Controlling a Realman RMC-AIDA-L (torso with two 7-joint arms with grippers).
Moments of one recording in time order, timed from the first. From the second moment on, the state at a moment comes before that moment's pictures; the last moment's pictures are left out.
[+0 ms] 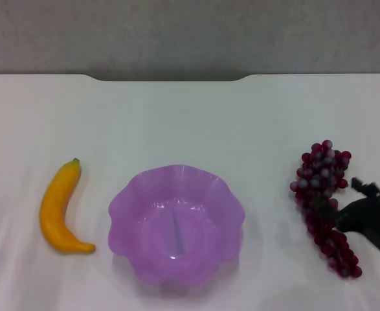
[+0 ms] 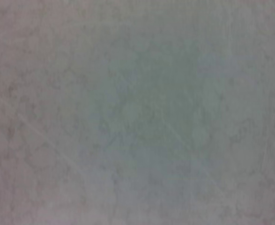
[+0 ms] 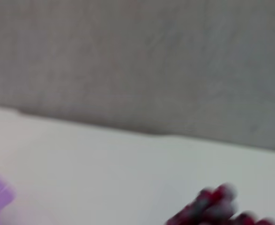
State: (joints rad) left arm -0.33 -2.04 0.15 0.04 1.31 1.35 -0.43; right arm 0.31 2.01 -2.07 -0.39 0.24 -0.70 0.24
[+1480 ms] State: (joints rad) left arm -0.32 -2.04 0.15 0.04 1.31 1.35 -0.43; right arm 0.32 2.01 -2.13 -0.41 0.24 -0.55 0.32
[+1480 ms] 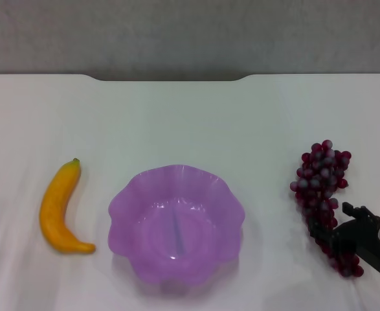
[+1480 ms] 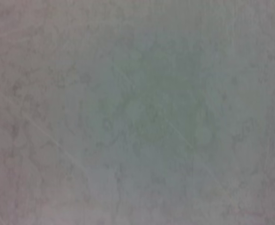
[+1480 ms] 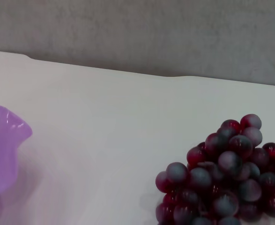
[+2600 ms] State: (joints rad) left arm -0.32 -2.04 0.15 0.04 1.31 1.35 -0.43; right arm 0.31 2.01 -2.14 -0.40 0.24 -0.54 0.31
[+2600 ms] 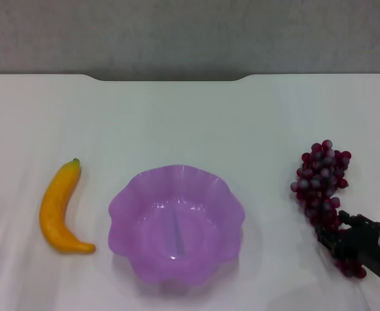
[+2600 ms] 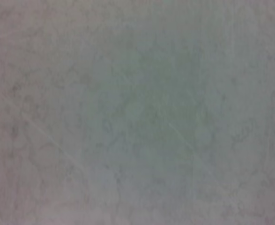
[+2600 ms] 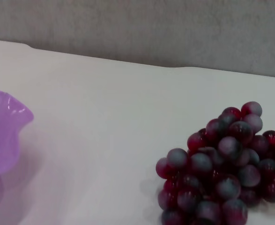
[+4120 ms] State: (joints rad) left arm -0.31 -2.04 0.15 0.04 1.30 1.36 -0.43; right arm 0.31 2.00 -2.14 -0.40 0.23 -0.53 0.43
